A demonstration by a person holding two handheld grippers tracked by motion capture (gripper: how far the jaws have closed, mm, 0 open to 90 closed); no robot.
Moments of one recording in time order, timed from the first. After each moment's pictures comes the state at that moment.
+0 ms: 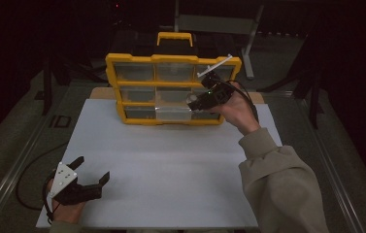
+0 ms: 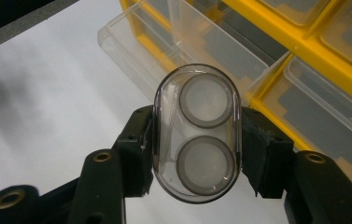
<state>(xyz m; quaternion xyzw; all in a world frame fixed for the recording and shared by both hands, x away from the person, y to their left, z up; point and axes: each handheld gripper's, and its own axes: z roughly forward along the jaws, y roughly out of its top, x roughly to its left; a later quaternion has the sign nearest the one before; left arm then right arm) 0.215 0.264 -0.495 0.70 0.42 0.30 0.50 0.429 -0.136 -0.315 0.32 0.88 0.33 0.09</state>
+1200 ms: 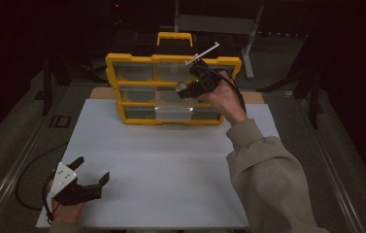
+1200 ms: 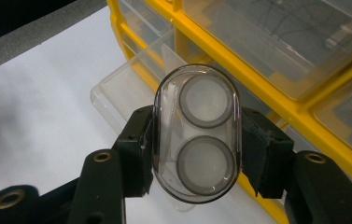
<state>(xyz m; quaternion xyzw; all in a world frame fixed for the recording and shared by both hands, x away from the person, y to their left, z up) 0.214 0.265 -0.496 0.70 0.42 0.30 0.50 0.455 -0.104 -0.303 0.32 0.88 0.33 0.10</state>
